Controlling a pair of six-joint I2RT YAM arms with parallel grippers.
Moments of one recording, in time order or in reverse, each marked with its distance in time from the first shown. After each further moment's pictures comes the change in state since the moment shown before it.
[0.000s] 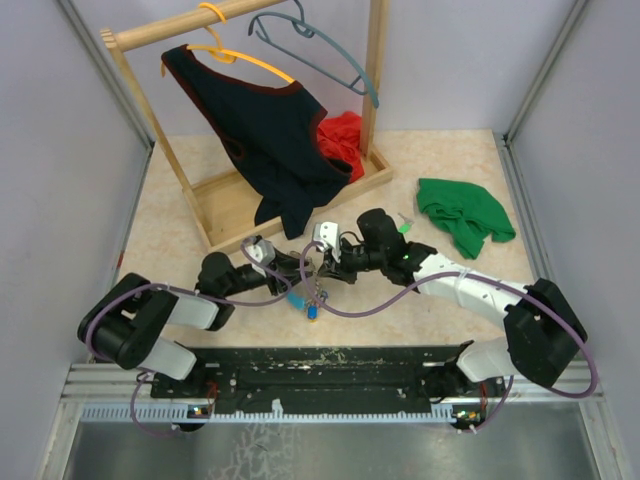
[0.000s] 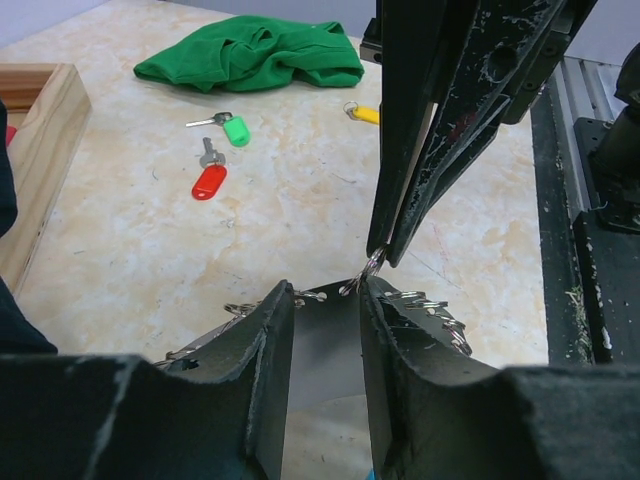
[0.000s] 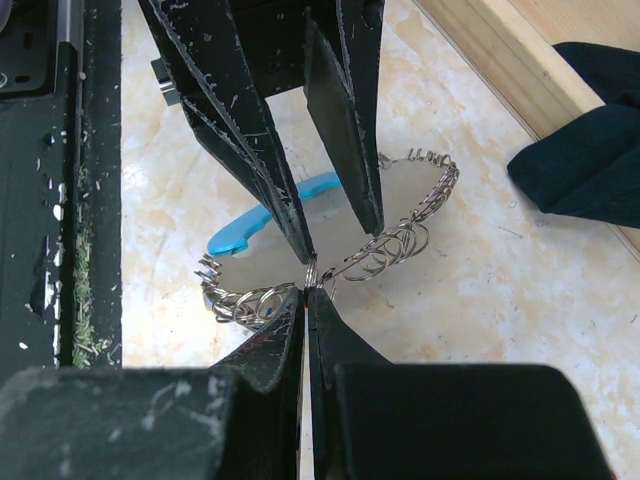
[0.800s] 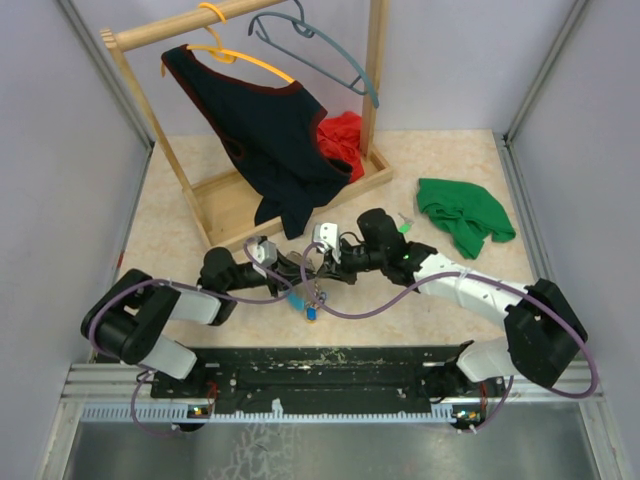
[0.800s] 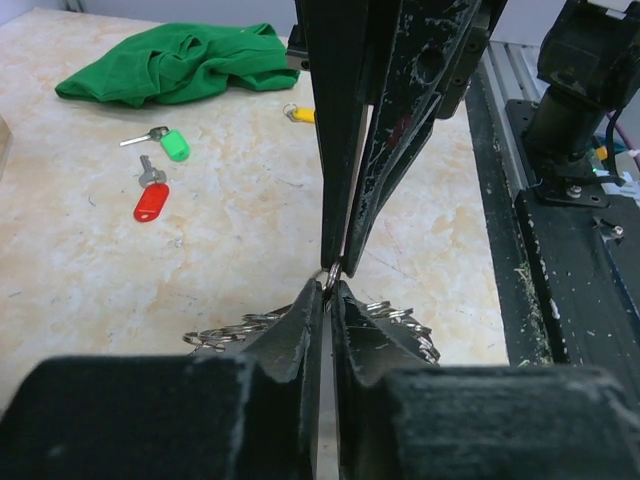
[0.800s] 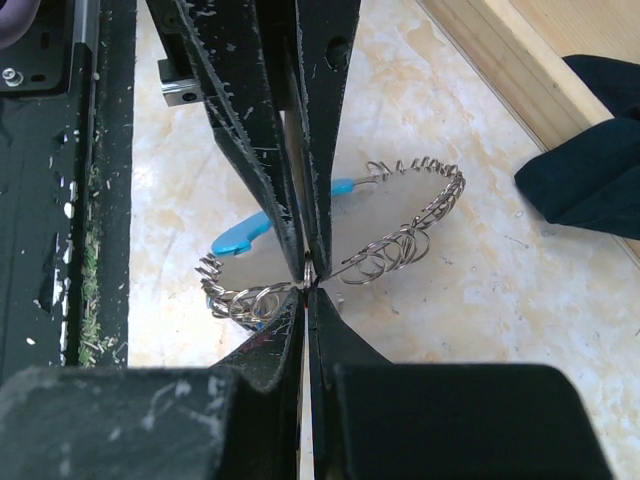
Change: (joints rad) left arm 0.005 0.030 0.040 0.013 0.174 -0.012; right arm 0.000 0.000 0.002 -0.001 -0.027 -0.015
